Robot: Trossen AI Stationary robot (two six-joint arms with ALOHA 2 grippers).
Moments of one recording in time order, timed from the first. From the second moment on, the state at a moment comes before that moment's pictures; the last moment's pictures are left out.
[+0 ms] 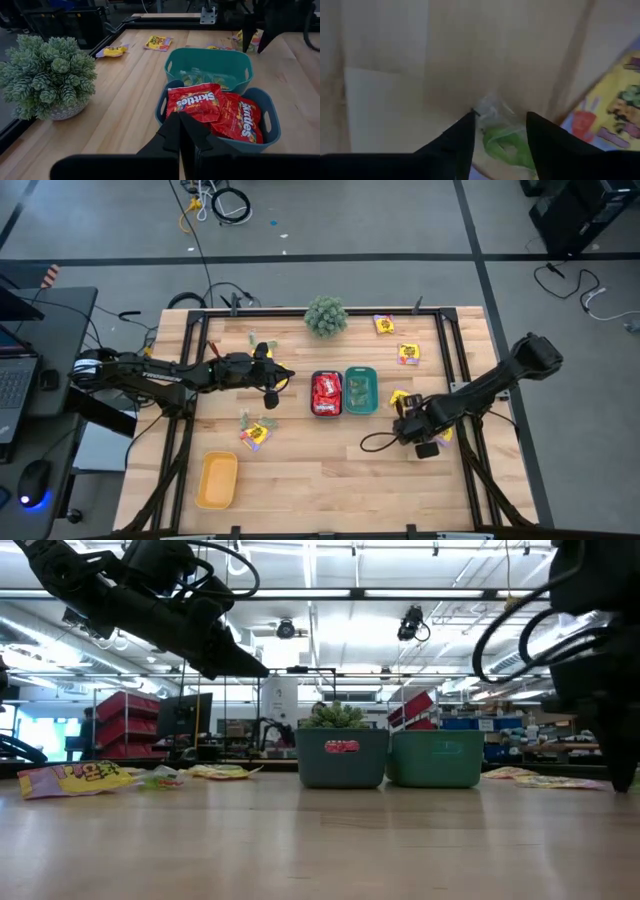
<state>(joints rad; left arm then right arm) 0.14 1.19 0.44 0.42 -0.12 0.02 0.42 1.39 0.62 -0.77 0.05 0.28</state>
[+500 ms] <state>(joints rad) 0.14 1.19 0.44 0.43 -0.12 0.02 0.35 1.42 0.75 -0.77 0.02 0.28</state>
